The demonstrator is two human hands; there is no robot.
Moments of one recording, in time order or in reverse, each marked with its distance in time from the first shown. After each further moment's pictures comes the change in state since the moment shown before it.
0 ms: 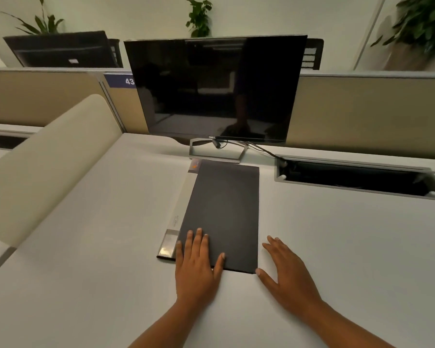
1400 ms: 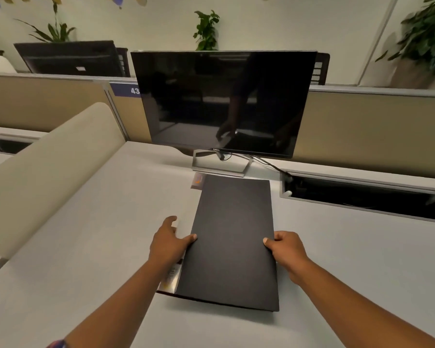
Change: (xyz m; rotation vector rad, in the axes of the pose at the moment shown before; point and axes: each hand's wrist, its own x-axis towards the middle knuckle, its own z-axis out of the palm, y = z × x) left_hand 0.096 -0.049 -0.064 -0.717 -0.041 -0.412; right_hand 0.112 -0.012 -0.027 0.690 0.020 0.601
